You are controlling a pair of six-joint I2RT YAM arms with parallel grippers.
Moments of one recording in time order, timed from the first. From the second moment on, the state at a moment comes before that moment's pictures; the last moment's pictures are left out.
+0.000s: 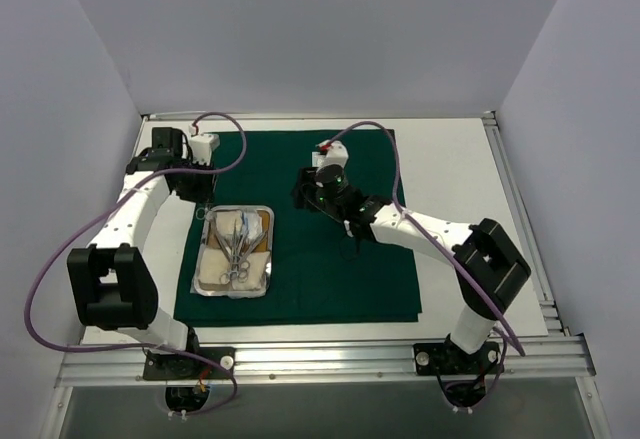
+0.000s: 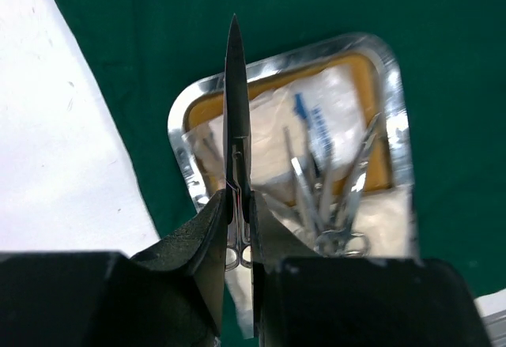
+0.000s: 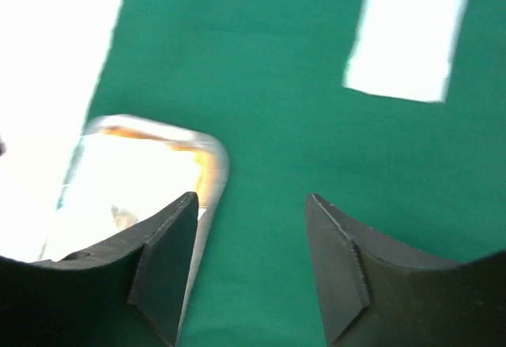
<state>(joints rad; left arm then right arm) 0.00 1.58 1.28 -0.77 0.24 0.22 0.77 1.69 1.10 0.07 0.26 0.59</state>
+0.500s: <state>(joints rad) -0.31 1.64 1.44 -0.70 0.12 -0.19 0.82 1.59 1.09 0.18 0.20 0.61</state>
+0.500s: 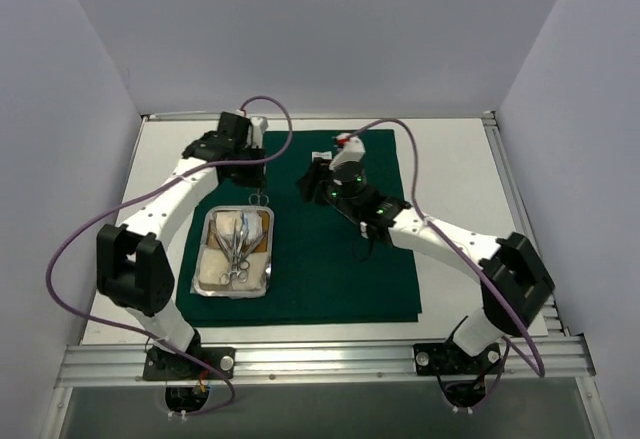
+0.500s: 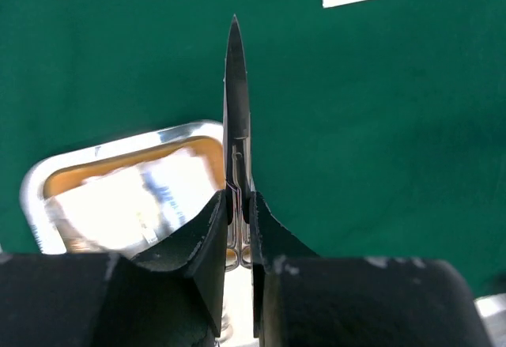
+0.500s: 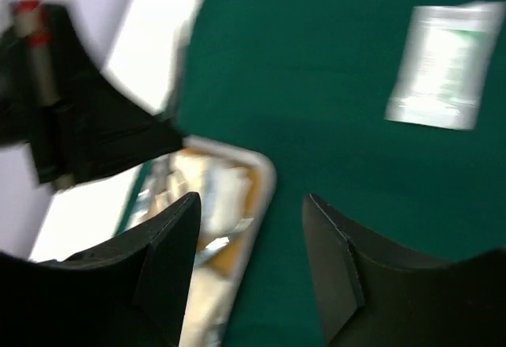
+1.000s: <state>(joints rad) -0.57 2.11 1.64 -0.82 -0.04 -0.50 0.59 1.18 0.81 -0.07 0.36 0.66</state>
